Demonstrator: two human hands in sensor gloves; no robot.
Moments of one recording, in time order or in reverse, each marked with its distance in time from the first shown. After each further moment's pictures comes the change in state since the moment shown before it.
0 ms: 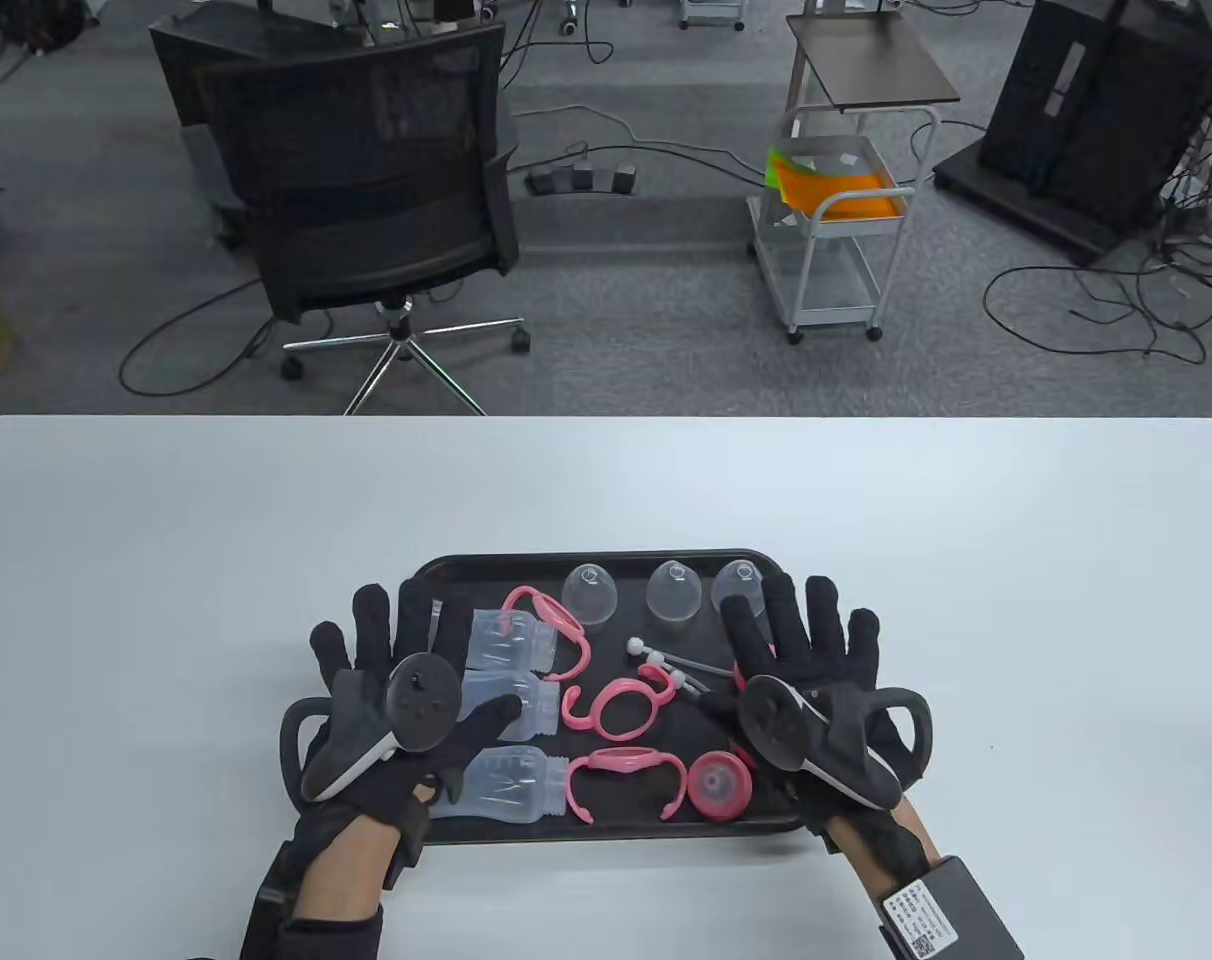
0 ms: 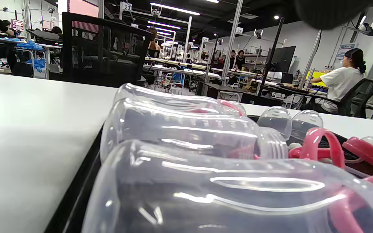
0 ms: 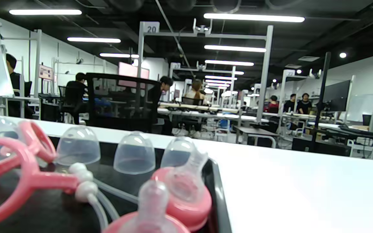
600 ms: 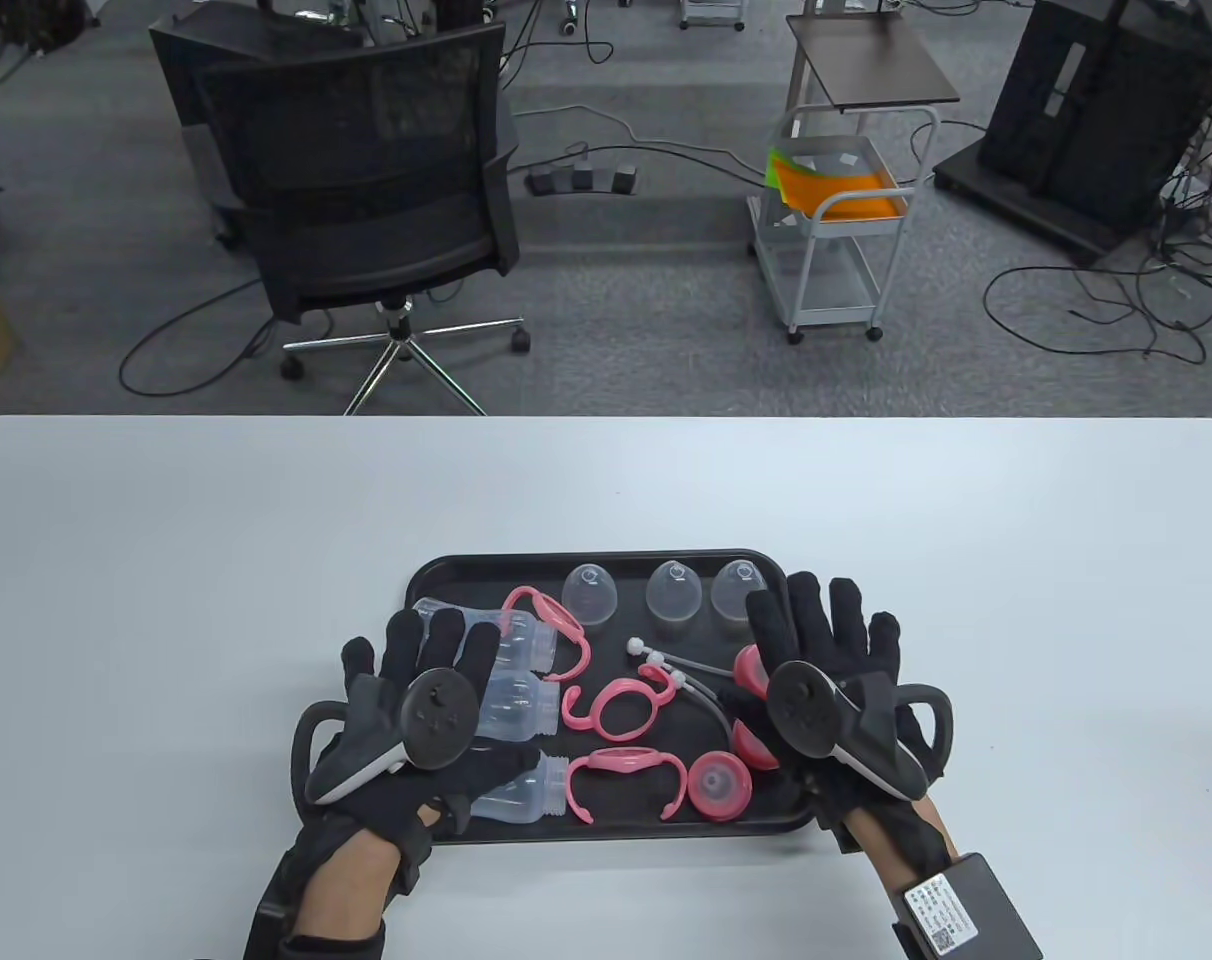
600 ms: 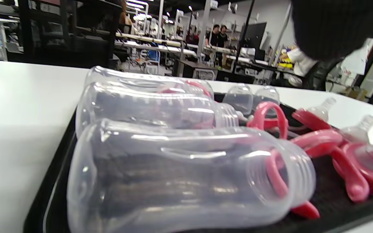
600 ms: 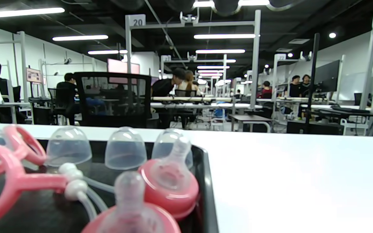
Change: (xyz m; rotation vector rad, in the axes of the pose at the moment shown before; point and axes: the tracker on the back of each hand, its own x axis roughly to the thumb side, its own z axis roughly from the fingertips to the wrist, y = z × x) left_hand 0.020 0.001 0.010 -0.140 -0.151 -0.037; right_hand -0.024 0.003 -0.001 0.043 0.055 -0.073
